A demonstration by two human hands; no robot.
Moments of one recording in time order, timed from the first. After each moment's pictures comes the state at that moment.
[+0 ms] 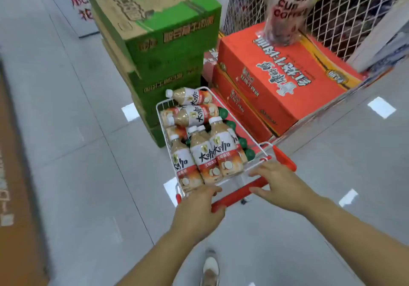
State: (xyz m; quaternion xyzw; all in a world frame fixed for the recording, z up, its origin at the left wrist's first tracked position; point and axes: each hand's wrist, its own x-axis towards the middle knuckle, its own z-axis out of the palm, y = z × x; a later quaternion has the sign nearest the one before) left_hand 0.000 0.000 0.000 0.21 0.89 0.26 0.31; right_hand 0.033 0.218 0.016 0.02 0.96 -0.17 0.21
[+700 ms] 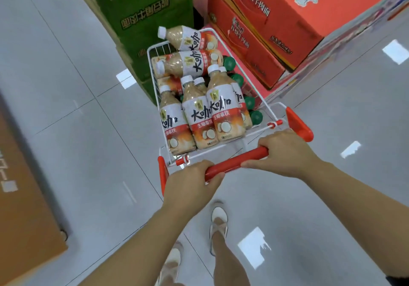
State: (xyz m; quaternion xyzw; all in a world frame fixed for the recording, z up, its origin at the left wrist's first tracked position) left_hand 0.039 -0.032 -0.074 0.24 0.92 0.18 0.26; right_hand 0.072 0.194 -0.059 0.04 0.97 -0.09 0.22
